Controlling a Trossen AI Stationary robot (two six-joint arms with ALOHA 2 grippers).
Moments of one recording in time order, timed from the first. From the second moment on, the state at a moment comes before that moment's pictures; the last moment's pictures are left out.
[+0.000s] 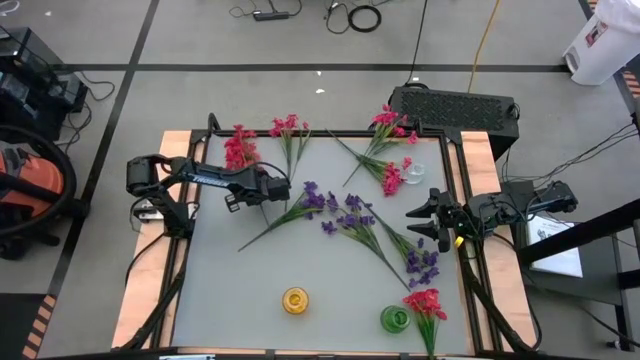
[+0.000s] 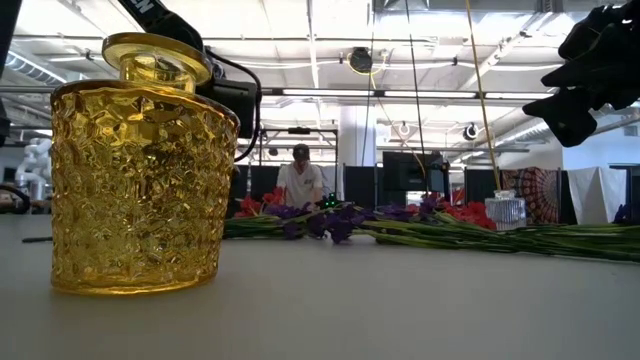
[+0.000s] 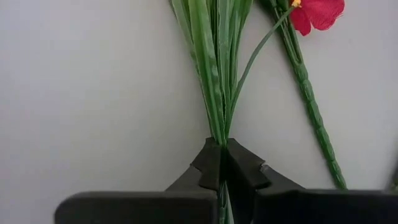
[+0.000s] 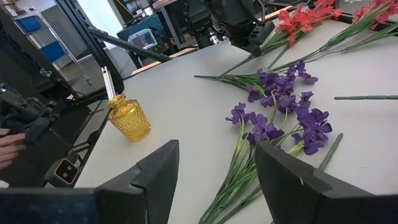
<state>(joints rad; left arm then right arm) 0.24 1.66 0.87 -0.80 -0.37 -1.75 0.27 0.10 0.20 -0.33 0.23 0.48</state>
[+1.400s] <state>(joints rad) -0.10 1.34 0.98 -0.69 -1.01 -1.07 0.27 0.10 0.20 -0.33 0.23 0.48</state>
